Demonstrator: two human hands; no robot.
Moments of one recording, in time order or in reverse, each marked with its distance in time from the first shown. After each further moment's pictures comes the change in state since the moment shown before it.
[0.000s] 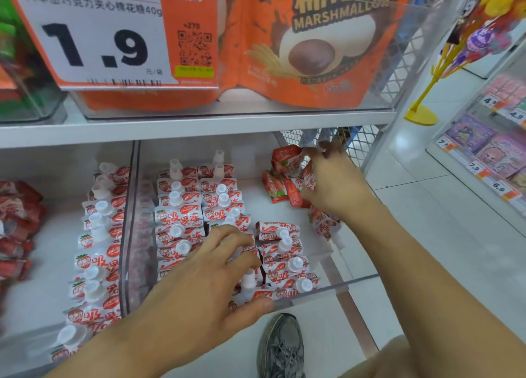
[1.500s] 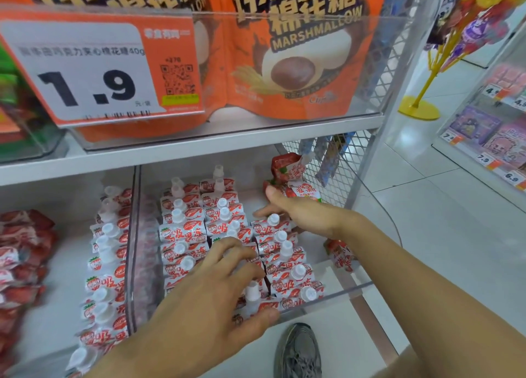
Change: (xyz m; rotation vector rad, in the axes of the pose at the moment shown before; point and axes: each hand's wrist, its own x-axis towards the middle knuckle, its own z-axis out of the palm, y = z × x) left_hand 0.003 -0.001 0.001 -0.033 -0.023 -0.030; right_hand -0.022 -0.032 0.000 0.862 -0.678 0.005
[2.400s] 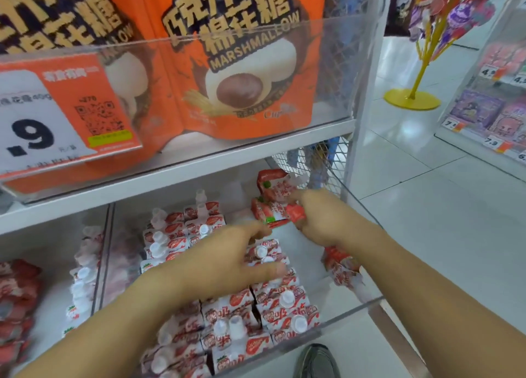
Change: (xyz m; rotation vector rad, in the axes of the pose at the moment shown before) left_hand 0.105 -0.002 -0.022 -0.142 -0.338 -0.200; right_hand -0.003 0.026 -0.030 -0.487 0.419 0.025
